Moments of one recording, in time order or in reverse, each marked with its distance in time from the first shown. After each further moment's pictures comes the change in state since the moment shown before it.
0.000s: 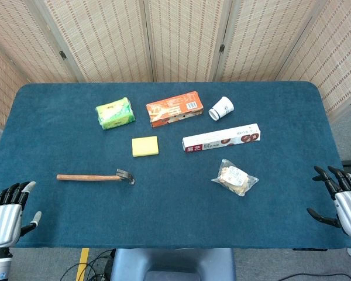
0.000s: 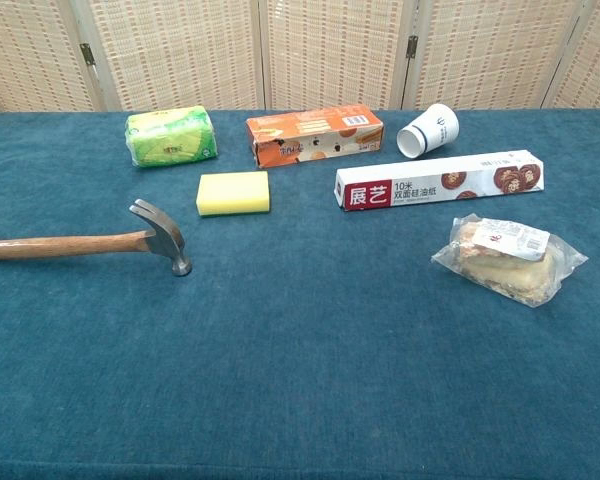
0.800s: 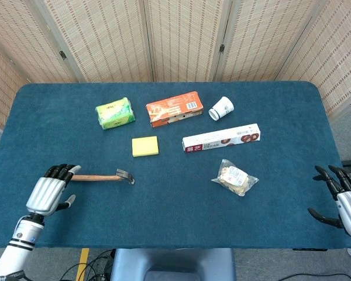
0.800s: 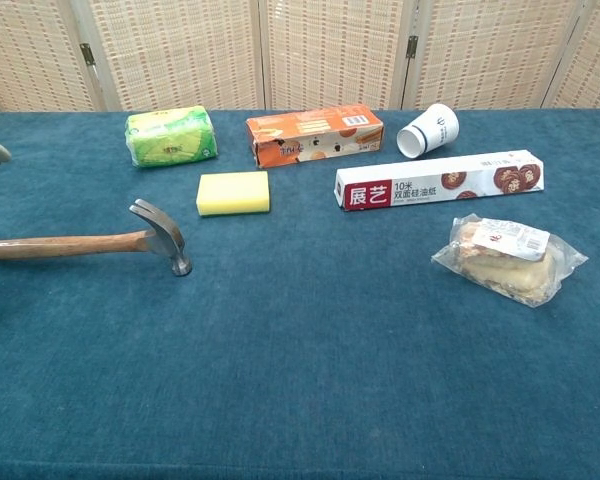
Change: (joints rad) left arm -0.273 0.000 -0.083 0.028 -0.067 -0.395 0.023; right arm -0.003 0.020 -0.001 0.000 -0.024 0.028 0.029
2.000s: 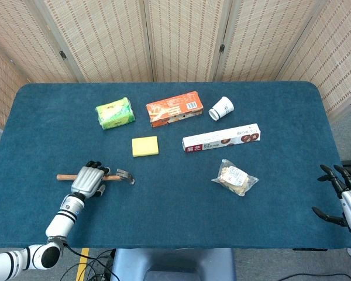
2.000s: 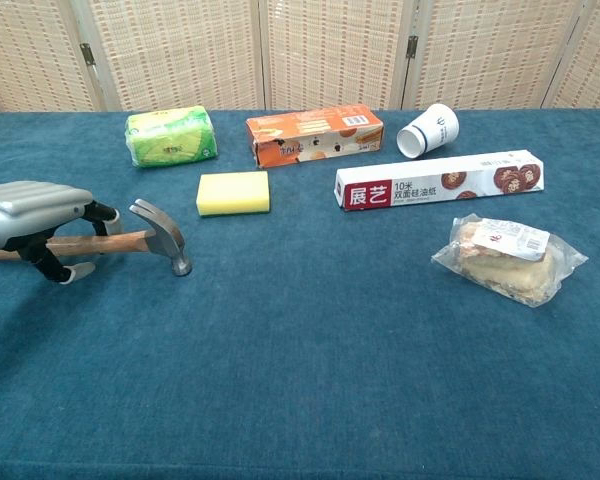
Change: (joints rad) left arm -0.317 -0.257 0.007 0.192 -0.421 -0.223 0.198; right arm 0.004 -0.008 0.006 0.035 0.038 -0.028 0.029
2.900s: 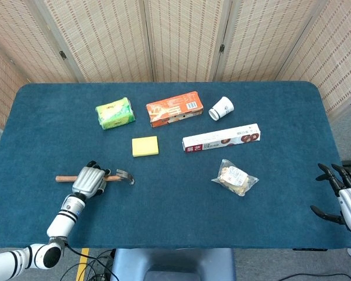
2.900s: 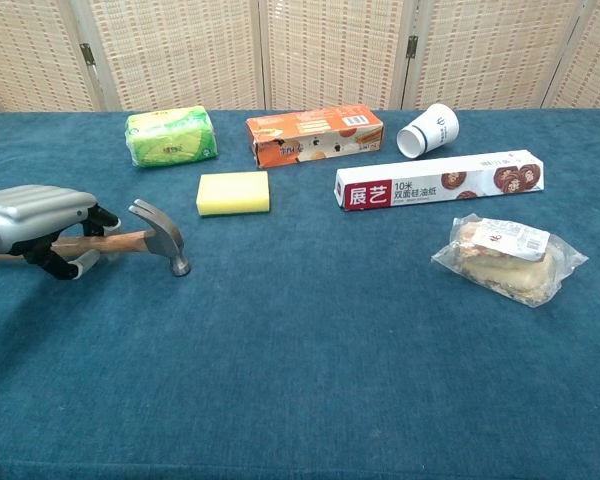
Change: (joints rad) left arm -0.008 -0.034 0.028 0.065 0.051 0.023 -0.082; right arm 0.013 0.003 0.004 -0.015 0.012 -0.026 -0.020
